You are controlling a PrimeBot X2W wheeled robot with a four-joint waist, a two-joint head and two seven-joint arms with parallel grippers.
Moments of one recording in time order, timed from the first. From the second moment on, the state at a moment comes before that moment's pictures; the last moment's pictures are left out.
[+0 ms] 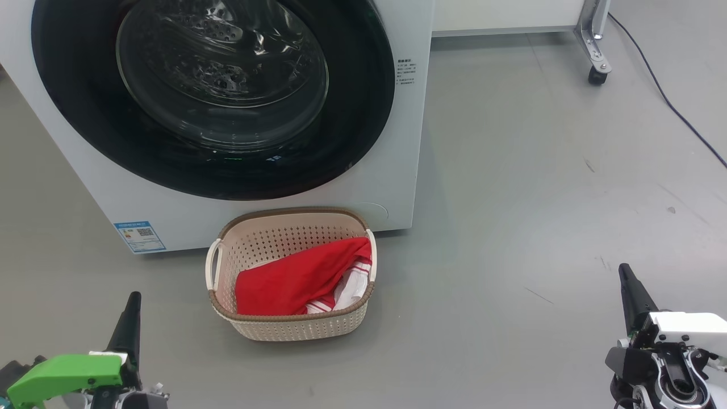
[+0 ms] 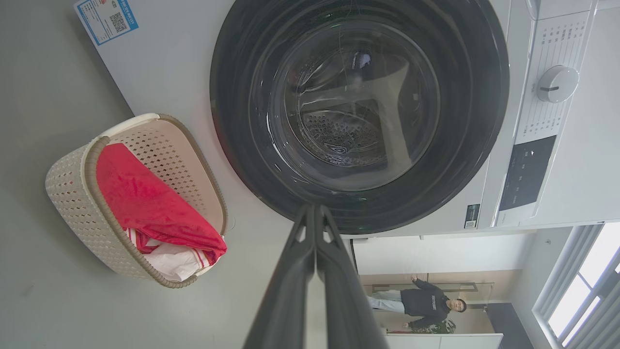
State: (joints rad) left arm -0.06 0.04 0.09 0.28 -1.59 -0.12 0.11; right arm -0.06 -0.06 -0.10 0.28 1.63 0.12 0.08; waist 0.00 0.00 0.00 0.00
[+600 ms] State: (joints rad) left arm -0.06 0.04 0.09 0.28 -1.59 -0.12 0.11; right arm -0.06 -0.06 -0.10 0.28 1.63 0.12 0.08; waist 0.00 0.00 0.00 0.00
